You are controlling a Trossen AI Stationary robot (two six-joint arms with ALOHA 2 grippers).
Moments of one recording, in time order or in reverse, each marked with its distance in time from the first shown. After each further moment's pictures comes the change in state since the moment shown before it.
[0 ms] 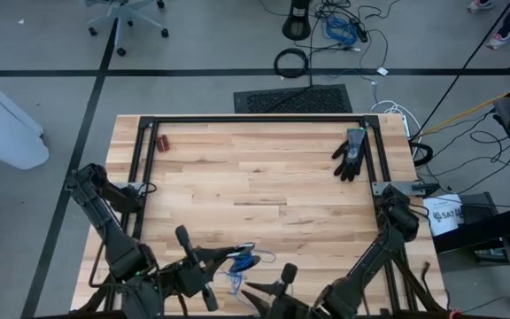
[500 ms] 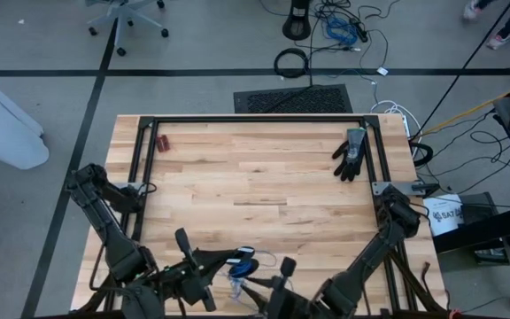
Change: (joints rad) left arm -0.015 0.000 -0.026 -0.005 0.000 0.141; right arm -0.012 -0.037 0.000 -0.055 -0.034 0.066
